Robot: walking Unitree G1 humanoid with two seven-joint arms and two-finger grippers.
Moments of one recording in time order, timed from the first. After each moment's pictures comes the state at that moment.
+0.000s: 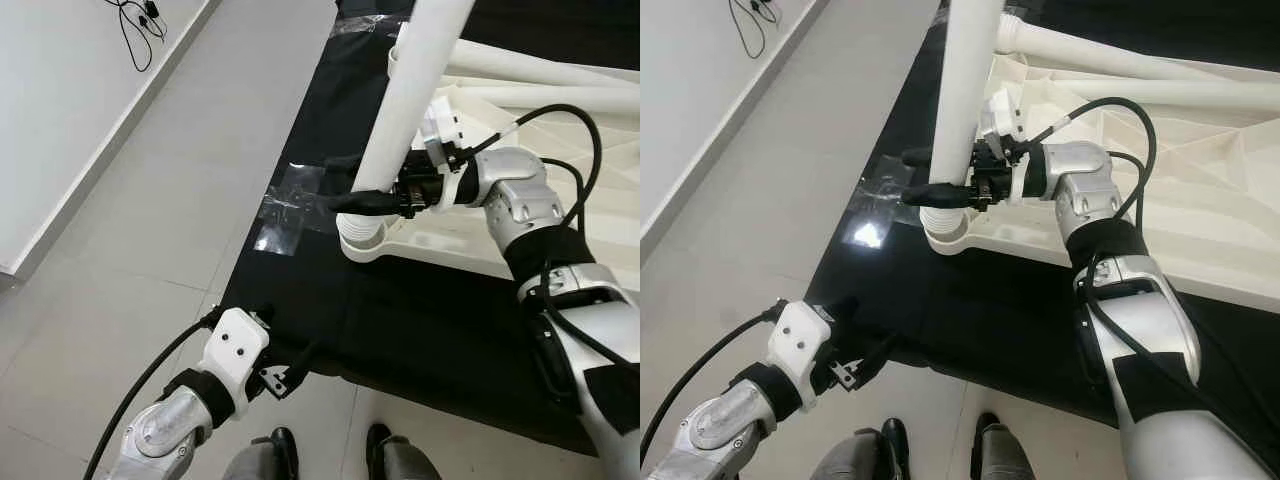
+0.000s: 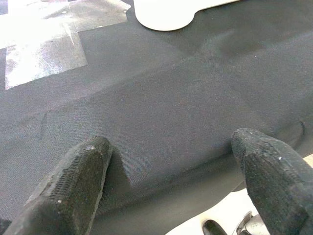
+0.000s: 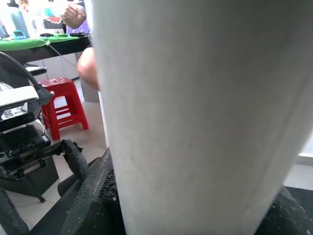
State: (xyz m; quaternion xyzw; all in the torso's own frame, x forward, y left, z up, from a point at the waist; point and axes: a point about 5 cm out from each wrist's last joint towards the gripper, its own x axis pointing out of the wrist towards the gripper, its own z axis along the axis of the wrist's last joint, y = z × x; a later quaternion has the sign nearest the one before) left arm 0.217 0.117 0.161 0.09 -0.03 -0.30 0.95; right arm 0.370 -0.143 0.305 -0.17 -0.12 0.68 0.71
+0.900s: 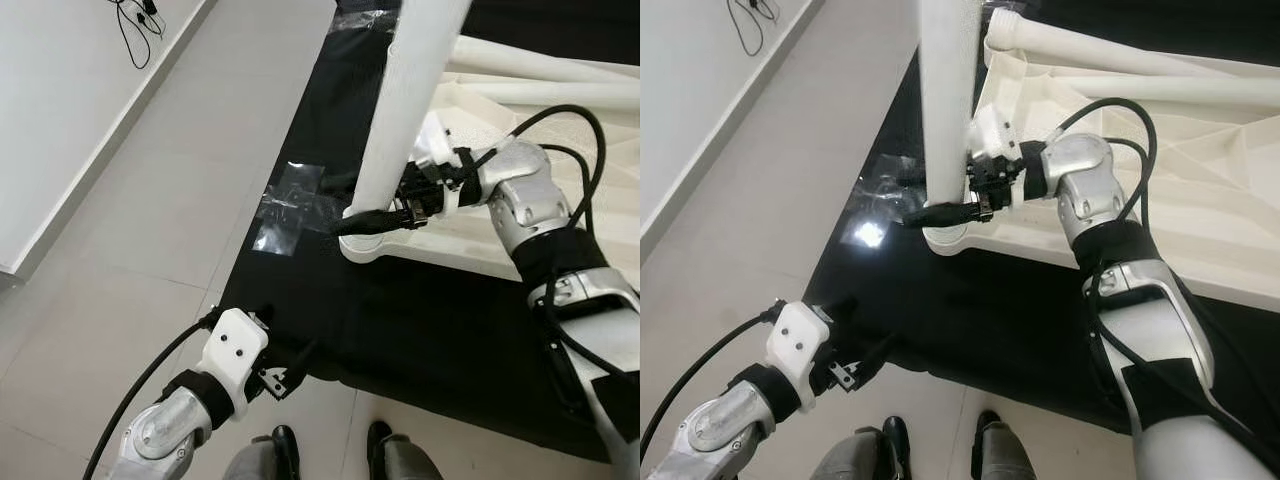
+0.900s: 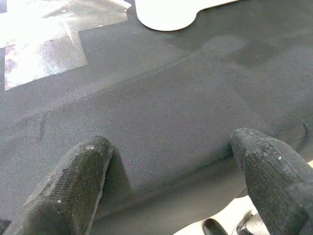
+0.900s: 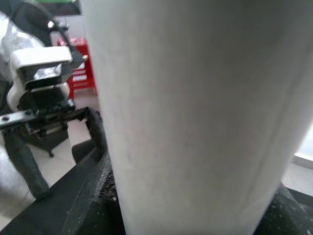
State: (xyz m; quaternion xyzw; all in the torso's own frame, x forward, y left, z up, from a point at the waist) left arm 0.215 0.117 0.161 0.09 -0.03 -0.30 0.95; right arm 0.356 -0.131 0.307 -0.27 -0.09 0.71 0.64
